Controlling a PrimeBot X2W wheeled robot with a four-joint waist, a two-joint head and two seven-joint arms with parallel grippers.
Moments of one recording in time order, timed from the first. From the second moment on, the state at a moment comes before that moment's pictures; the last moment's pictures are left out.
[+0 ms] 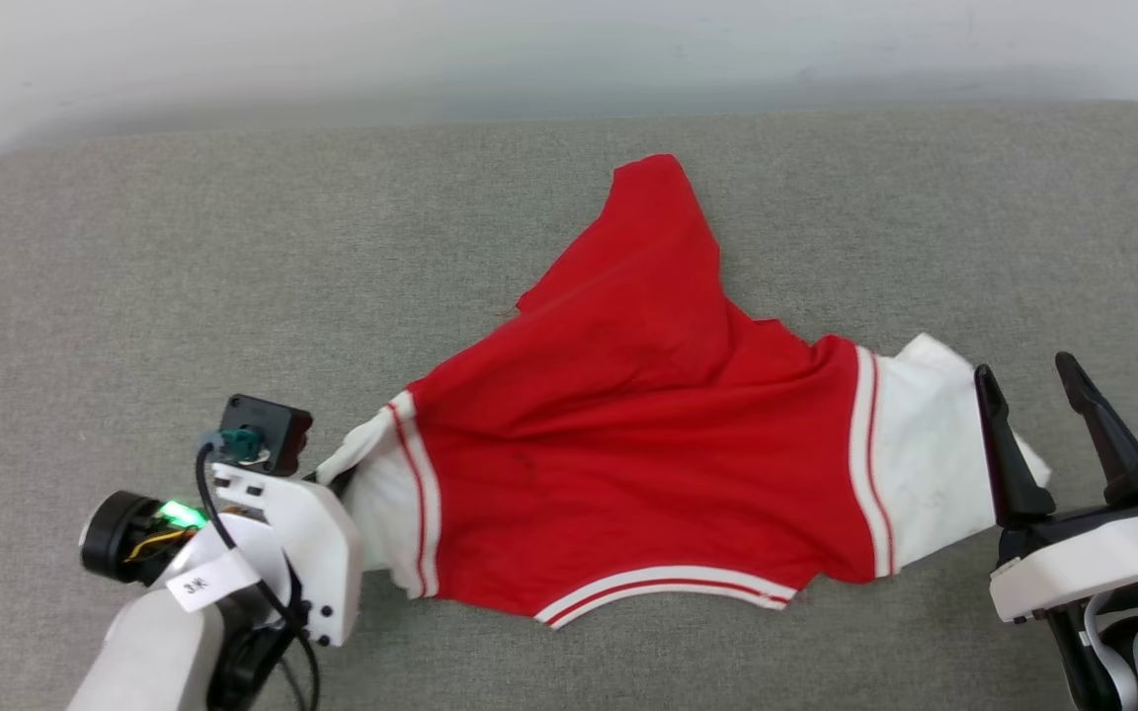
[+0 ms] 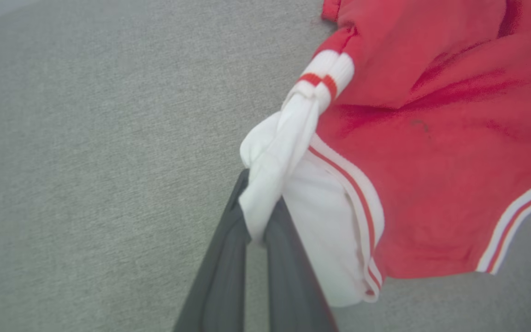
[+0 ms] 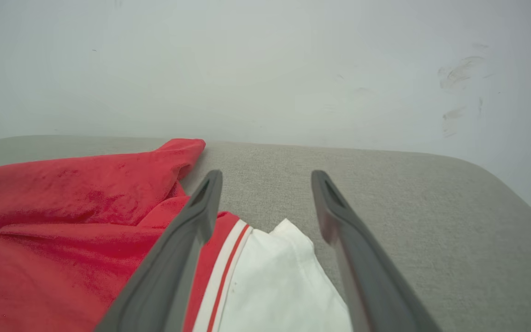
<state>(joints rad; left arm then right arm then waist) -0.23 0.34 -0.25 0.05 -0.34 -0.05 0.48 -0.14 -0.22 0.00 0.09 0.24 0.13 -0.18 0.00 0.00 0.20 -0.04</state>
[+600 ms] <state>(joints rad) -0.31 0.48 -0.24 0.19 -0.32 -0.07 0.50 -0.16 -0.21 0.00 0.12 0.22 0.13 -0.17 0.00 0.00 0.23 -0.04</state>
